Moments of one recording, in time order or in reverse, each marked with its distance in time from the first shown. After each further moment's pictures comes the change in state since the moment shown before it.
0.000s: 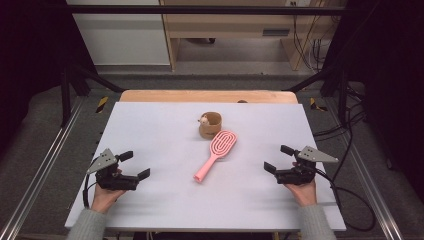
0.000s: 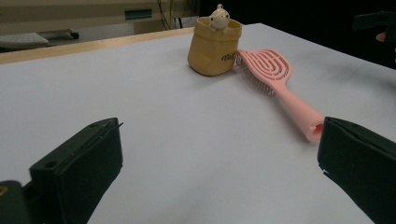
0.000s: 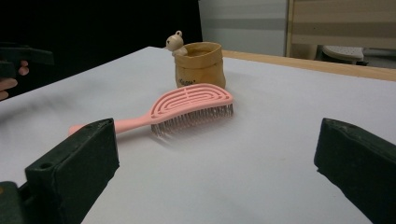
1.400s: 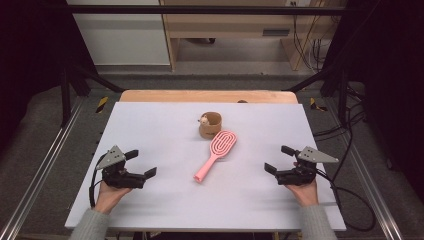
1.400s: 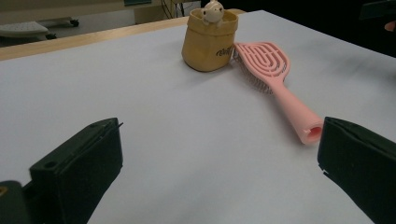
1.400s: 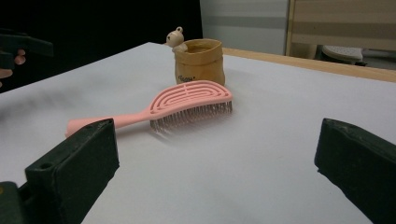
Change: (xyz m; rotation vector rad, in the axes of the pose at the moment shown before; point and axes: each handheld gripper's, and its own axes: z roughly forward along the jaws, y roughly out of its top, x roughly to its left) left arm -0.017 0.017 0.013 0.067 0.014 0.014; right arm 0.000 0.000 -0.002 0.013 0.001 -0.020
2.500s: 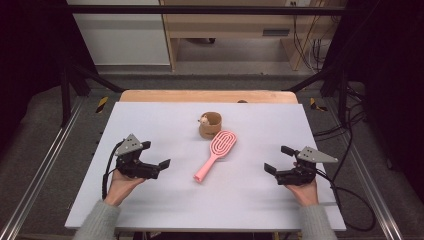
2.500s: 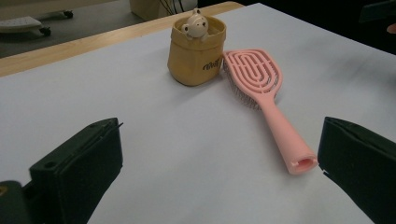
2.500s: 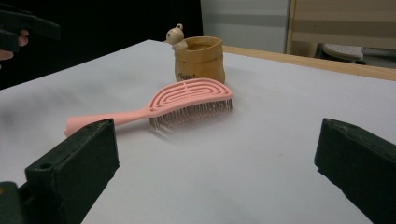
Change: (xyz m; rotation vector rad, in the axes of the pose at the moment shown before) left arm -0.020 0.042 0.028 0.074 0.007 0.023; right arm 0.000 0.000 0.001 0.009 -0.002 -0.006
